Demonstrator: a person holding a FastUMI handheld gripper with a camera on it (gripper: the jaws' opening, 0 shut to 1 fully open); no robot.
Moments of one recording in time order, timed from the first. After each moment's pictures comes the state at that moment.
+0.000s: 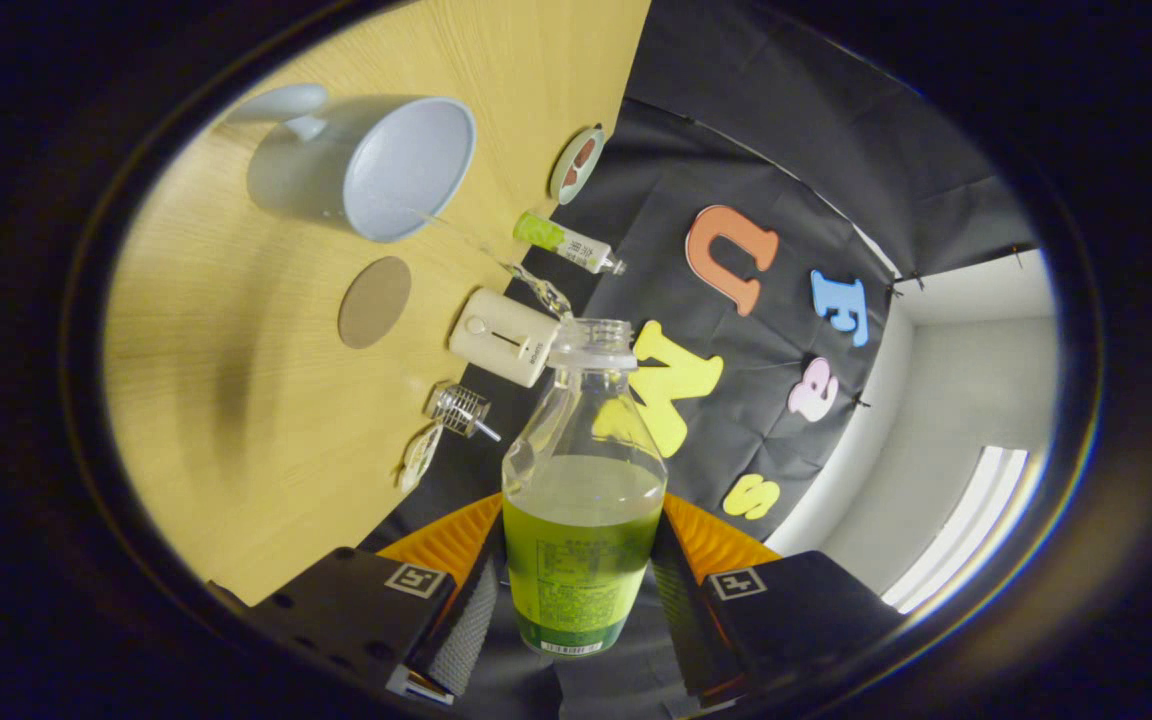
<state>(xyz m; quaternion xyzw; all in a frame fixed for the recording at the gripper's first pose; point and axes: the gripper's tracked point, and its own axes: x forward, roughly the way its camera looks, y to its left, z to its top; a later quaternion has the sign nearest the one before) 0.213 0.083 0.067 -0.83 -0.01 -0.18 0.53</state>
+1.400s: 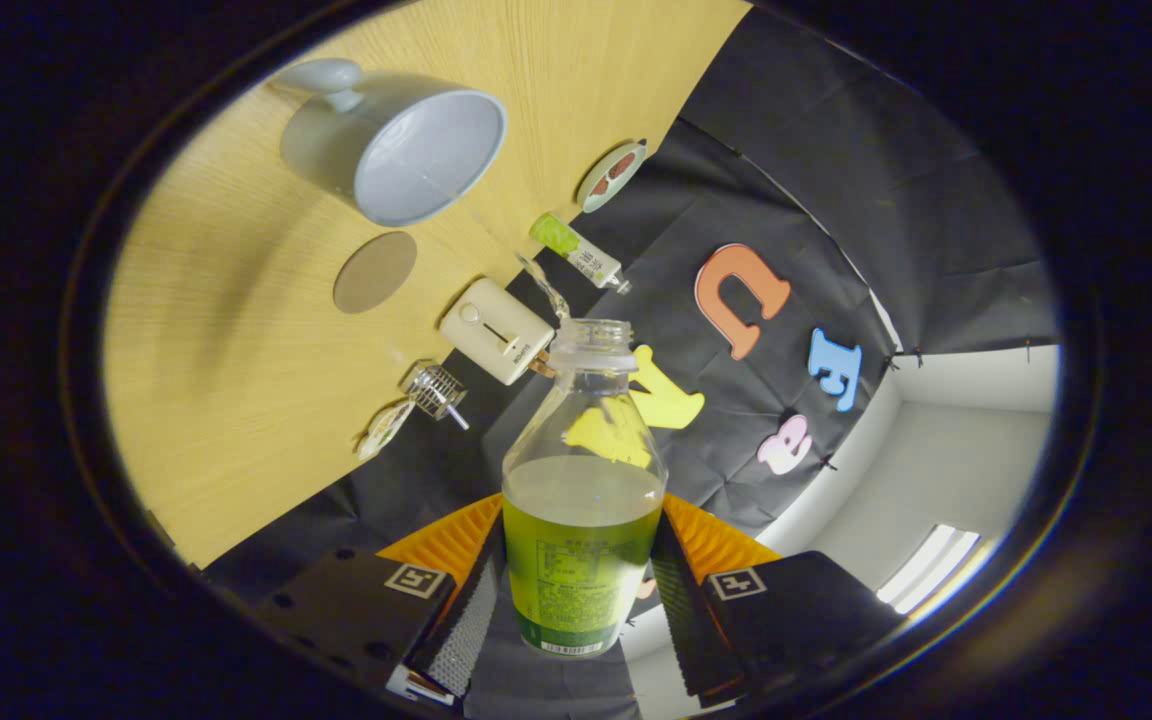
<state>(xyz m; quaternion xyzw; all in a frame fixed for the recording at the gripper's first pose) 0.215 0.115 0.086 -0.88 -0.03 -0.18 0.44</state>
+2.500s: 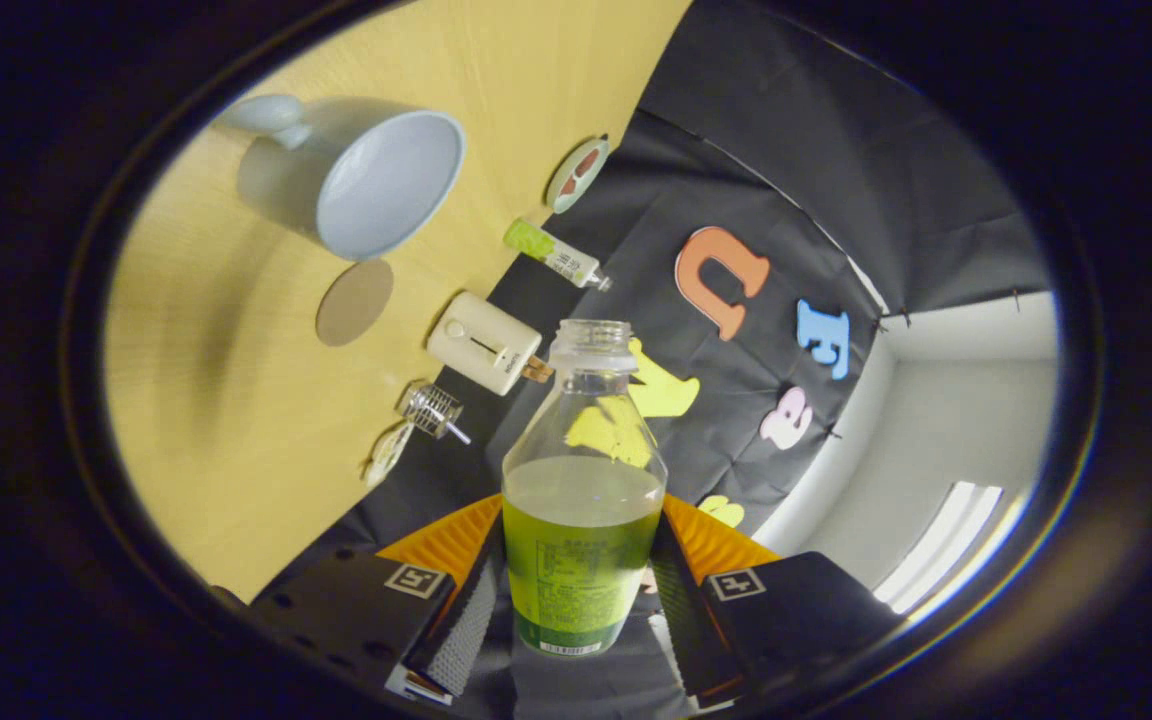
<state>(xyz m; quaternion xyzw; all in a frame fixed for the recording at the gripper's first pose) 0.219 0.100 0.073 -0.82 -0.04 -0.18 0.54</state>
